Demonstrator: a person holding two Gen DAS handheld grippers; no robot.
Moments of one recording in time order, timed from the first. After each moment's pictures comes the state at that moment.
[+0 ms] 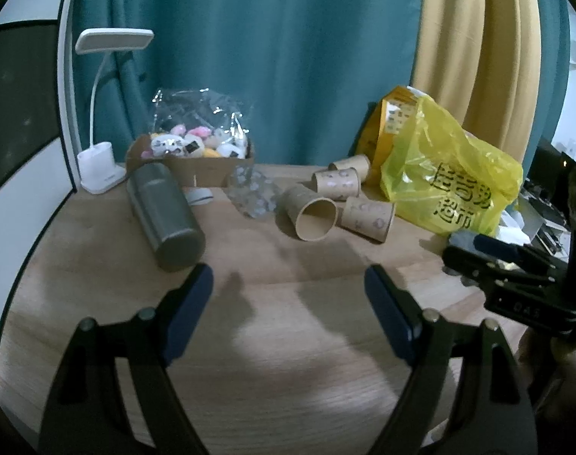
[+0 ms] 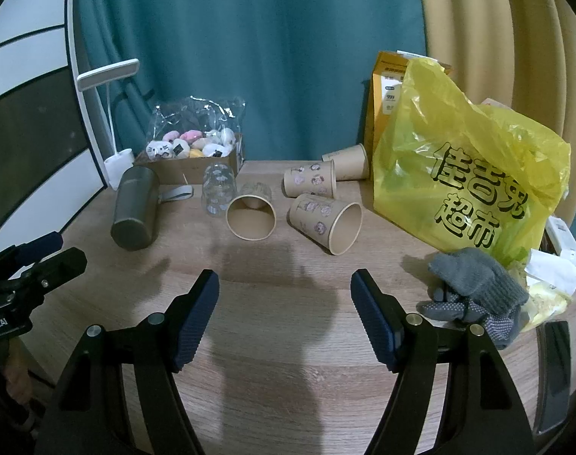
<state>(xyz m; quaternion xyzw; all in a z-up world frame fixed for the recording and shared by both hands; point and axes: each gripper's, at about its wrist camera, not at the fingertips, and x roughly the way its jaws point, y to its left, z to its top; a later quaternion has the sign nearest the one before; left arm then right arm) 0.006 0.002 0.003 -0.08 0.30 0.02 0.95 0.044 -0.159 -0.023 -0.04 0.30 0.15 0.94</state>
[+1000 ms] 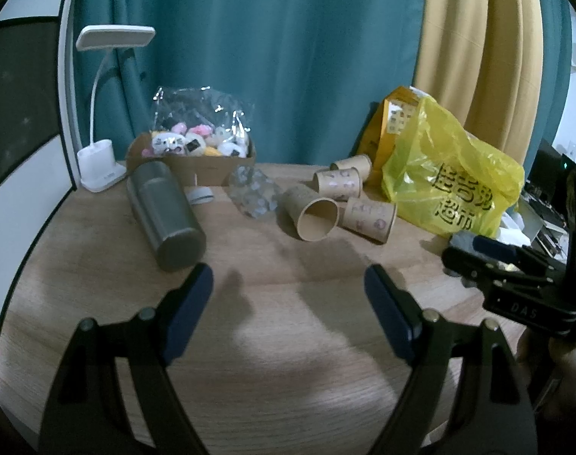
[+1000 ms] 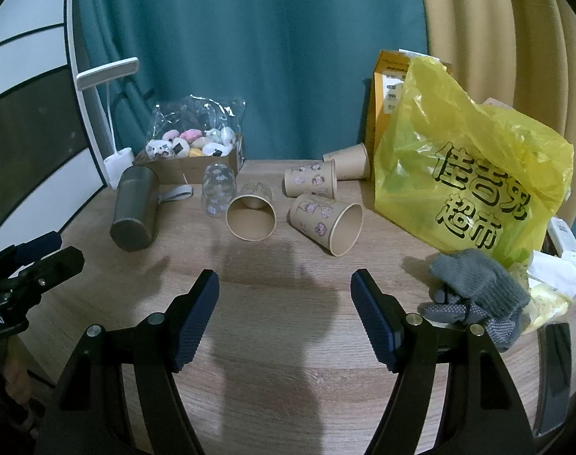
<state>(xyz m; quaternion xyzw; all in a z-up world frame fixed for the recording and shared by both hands) 0.006 0.002 0.002 -0.09 0.30 0.02 0.95 0.046 -0.159 -0.022 -0.04 0.30 0.15 0.94</state>
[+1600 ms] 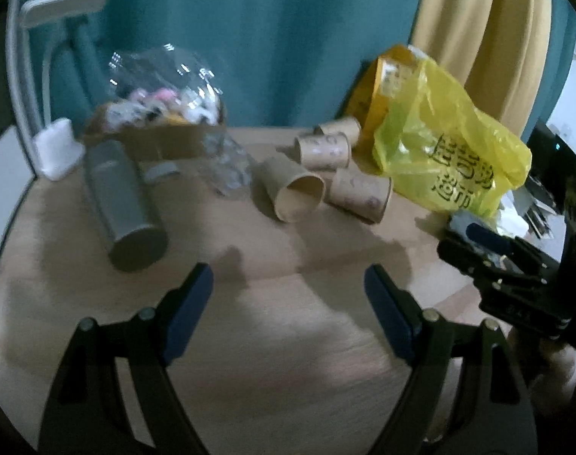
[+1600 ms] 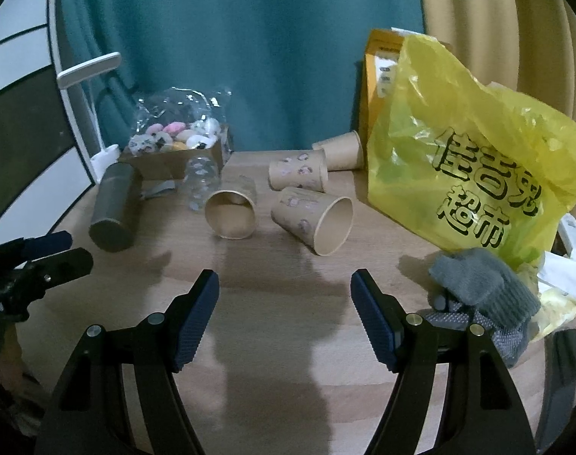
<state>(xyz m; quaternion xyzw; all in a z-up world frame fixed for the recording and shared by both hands) 0.082 0.003 -0.009 -0.10 0.40 -0.04 0.91 0.082 -0.174 -0.036 -0.03 0.32 0.15 0.93</state>
